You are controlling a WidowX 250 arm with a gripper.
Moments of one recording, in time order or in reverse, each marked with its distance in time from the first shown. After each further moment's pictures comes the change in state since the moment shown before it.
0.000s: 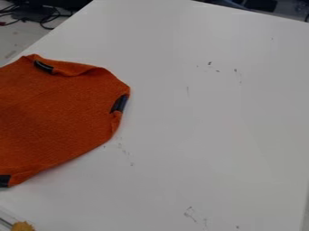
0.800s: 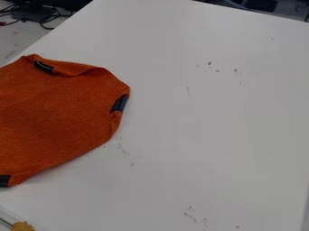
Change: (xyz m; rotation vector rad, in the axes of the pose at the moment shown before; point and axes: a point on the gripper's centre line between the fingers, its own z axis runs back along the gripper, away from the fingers) arm 0.013 -0.054 0.069 -0.299 -0.108 -0.074
